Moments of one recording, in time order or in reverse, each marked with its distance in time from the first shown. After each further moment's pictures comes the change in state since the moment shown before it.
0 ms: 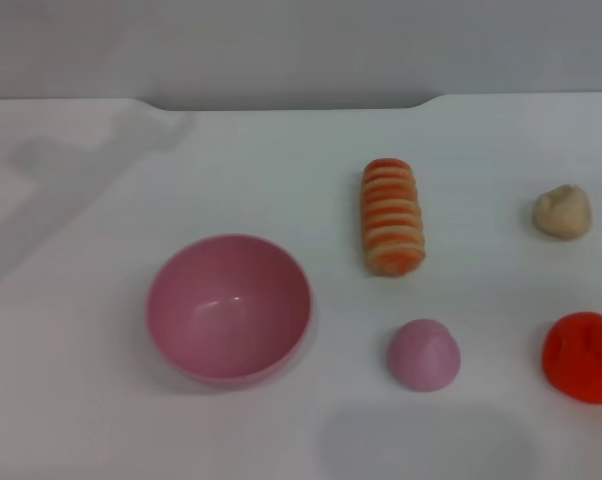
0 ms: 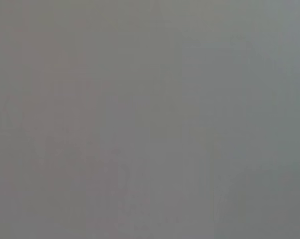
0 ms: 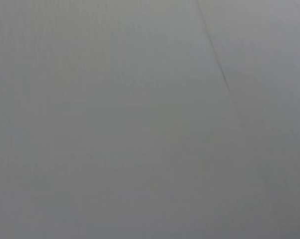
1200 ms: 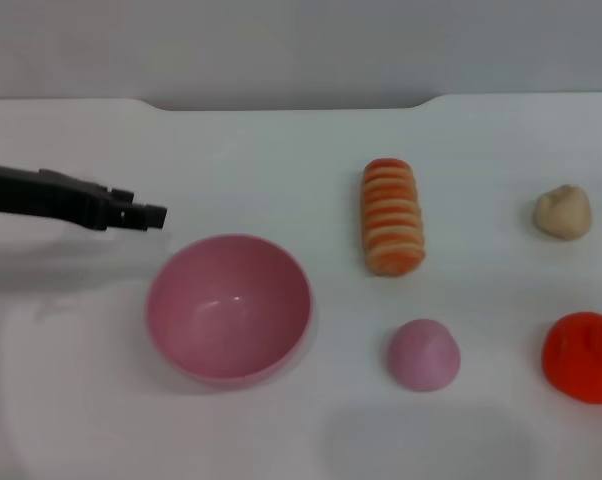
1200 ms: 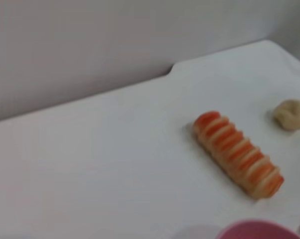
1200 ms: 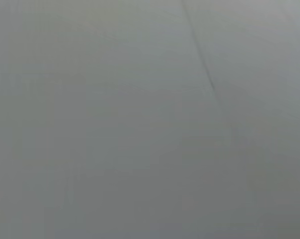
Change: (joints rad) left arm -0.053 -0.122 -0.260 0.186 1.027 0.653 -0.624; right arm 0.007 -0.011 0.045 0.000 -0.008 0.007 0.001
